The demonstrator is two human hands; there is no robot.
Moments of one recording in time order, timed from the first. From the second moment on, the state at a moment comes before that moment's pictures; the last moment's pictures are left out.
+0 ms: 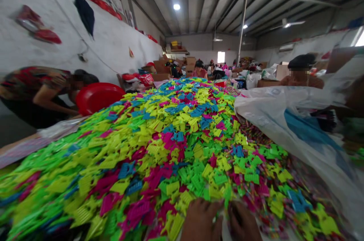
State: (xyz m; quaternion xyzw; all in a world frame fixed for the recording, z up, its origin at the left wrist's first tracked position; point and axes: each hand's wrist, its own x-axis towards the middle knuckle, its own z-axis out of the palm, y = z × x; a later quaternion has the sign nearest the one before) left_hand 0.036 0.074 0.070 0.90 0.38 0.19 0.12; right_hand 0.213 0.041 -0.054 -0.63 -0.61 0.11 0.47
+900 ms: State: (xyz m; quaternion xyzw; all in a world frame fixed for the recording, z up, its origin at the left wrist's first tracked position) left_hand 0.050 0.085 0.079 0.91 0.37 0.13 0.11; right_hand 0.200 0.000 -0.007 -0.69 -0.51 0.35 0.37
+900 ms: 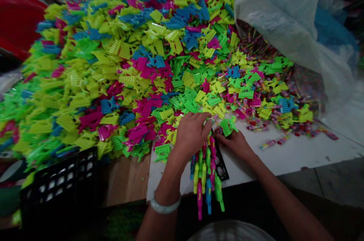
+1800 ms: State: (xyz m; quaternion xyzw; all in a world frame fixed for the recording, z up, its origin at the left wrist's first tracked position) left_hand 0.051 0.085 0.078 0.91 0.37 0.14 0.10; right_hand 0.146 -0.057 -0.029 -0.69 -0.64 0.21 0.27
